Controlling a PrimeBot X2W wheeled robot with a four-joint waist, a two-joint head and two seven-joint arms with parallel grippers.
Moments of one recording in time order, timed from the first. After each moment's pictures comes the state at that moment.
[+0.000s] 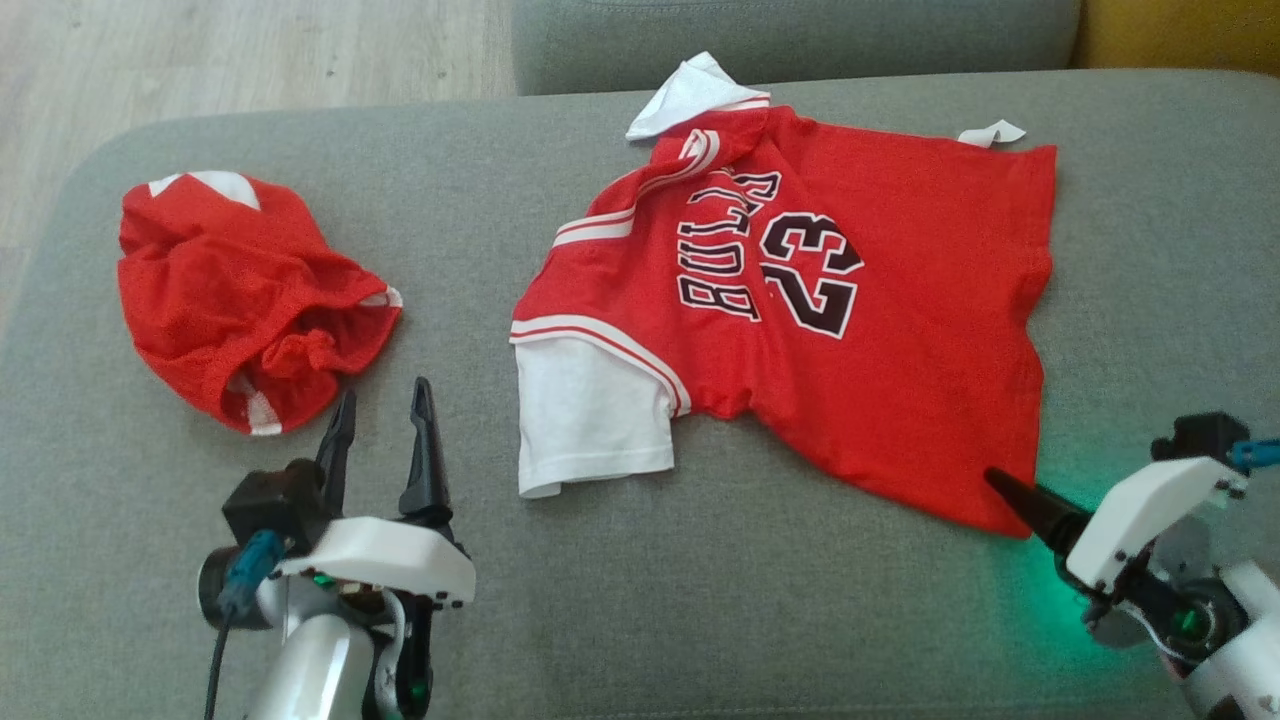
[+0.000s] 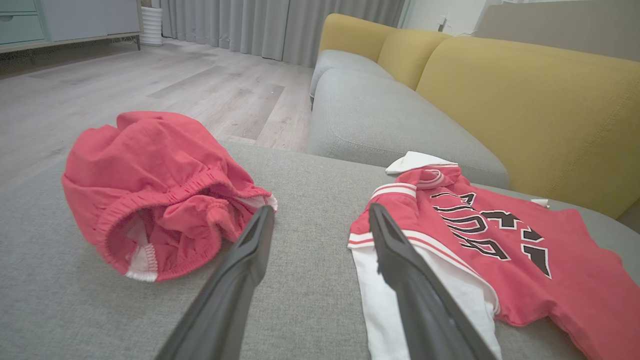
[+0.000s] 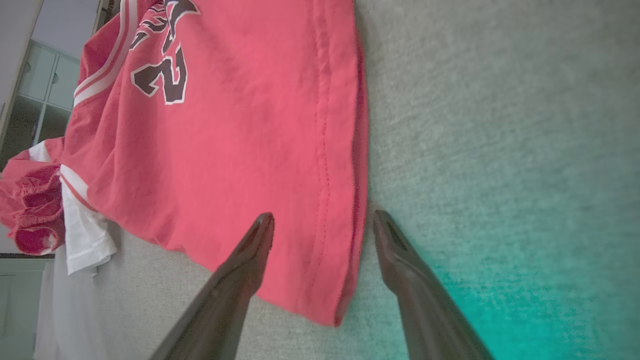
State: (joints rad) left arm -0.11 0.07 -0.27 0.23 -0.34 0.18 -0.25; right arm -0.32 -0.47 0.50 0.66 1.21 0.13 0.36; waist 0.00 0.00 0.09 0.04
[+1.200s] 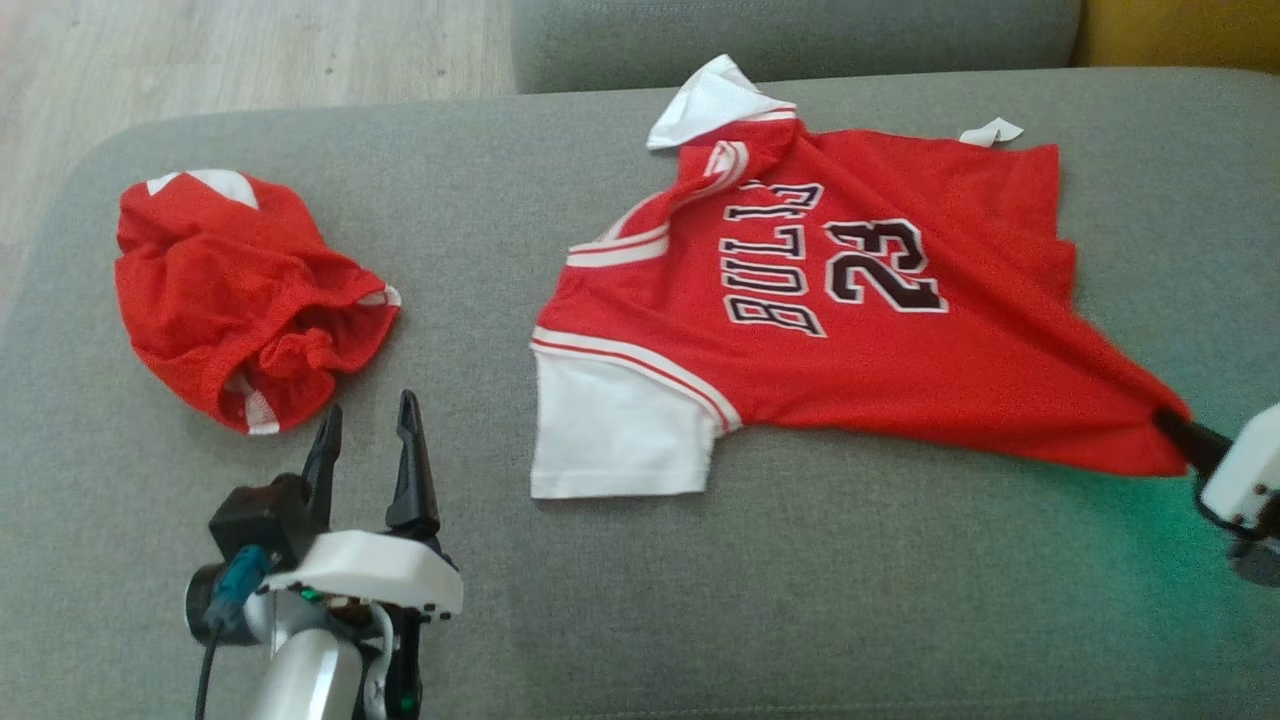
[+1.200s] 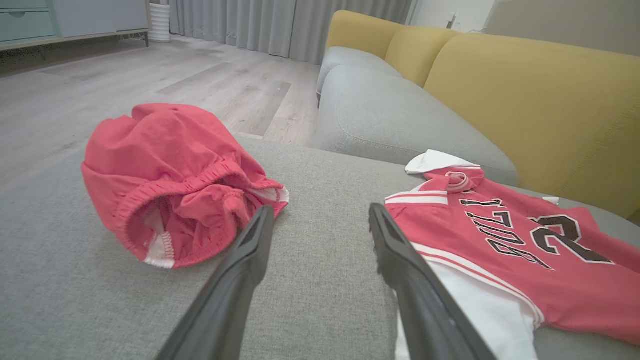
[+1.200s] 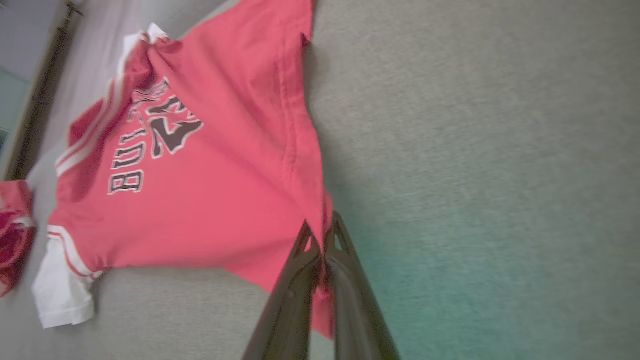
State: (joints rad) left arm -0.08 0.06 -0.24 0.23 -0.33 0.17 -0.25; right arm -0.29 -0.45 0.02 0.53 0.83 0.13 0.61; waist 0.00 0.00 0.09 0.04
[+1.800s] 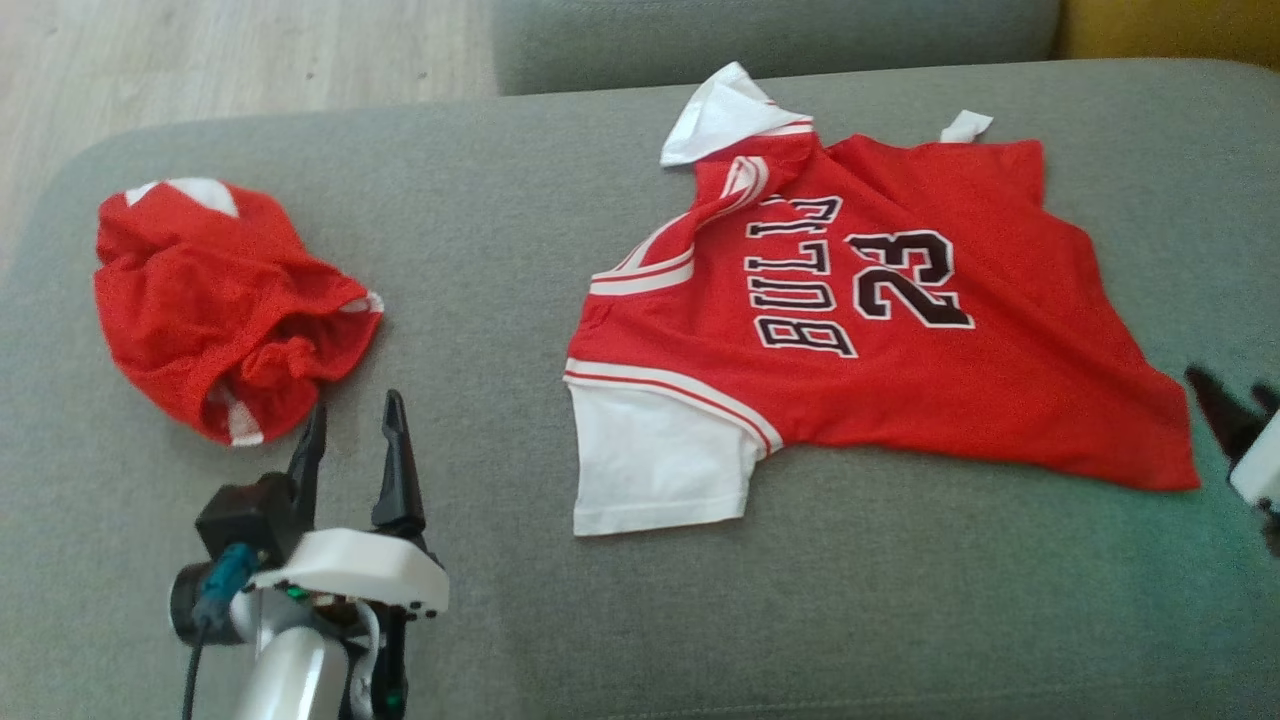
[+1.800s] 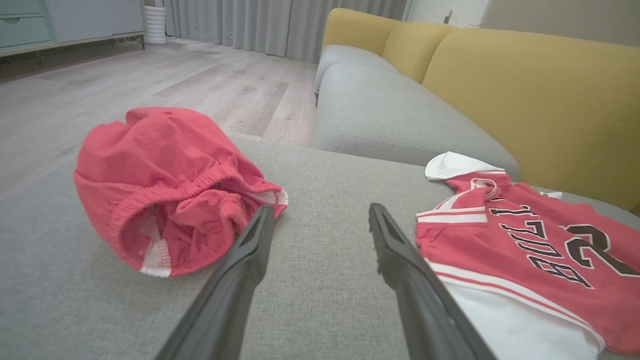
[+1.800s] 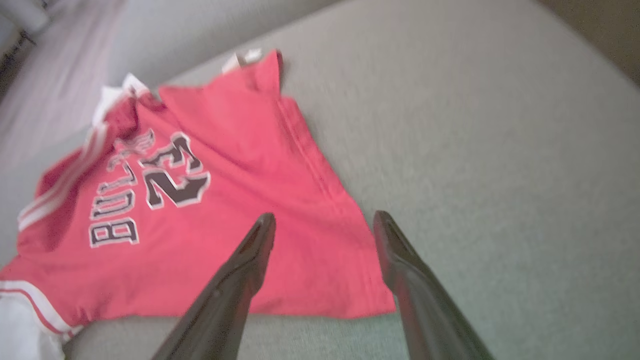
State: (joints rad) left arm -0.09 0.06 -0.22 0.24 -0.32 0.16 -0.25; right arm -0.27 -0.35 -0.22 0.40 0.53 0.13 0.68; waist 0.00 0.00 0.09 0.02
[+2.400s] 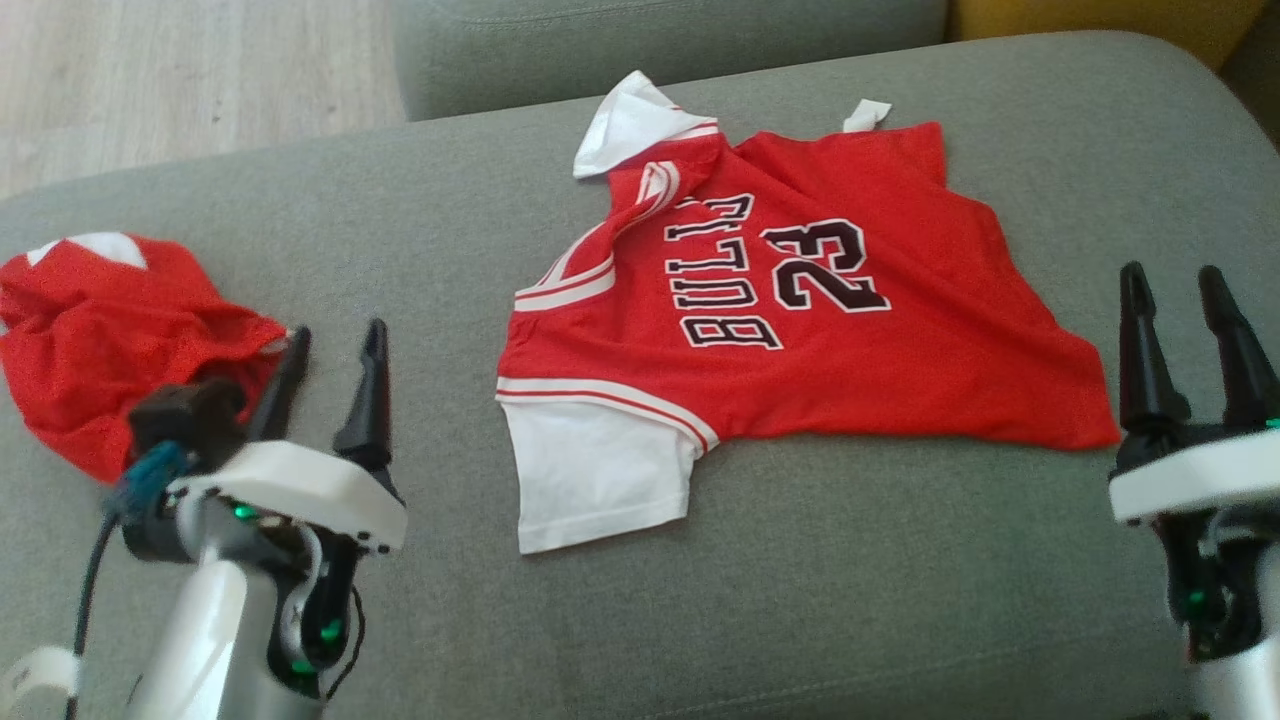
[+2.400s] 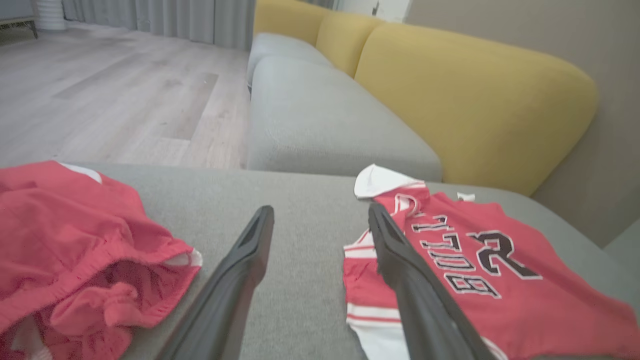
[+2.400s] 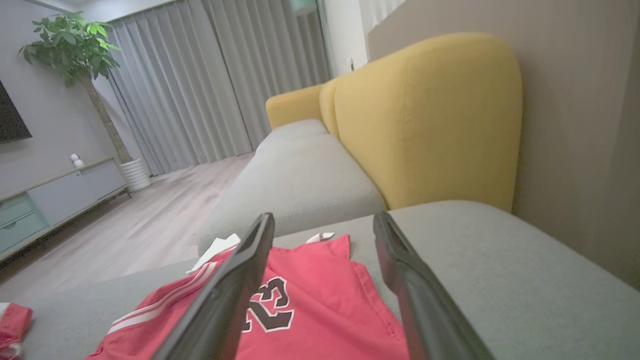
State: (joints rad) left arm -0.16 0.16 -0.20 0.11 -0.42 0.08 0.02; right arm -0.14 -0.19 -0.08 0.04 0.43 0.13 0.06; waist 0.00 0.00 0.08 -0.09
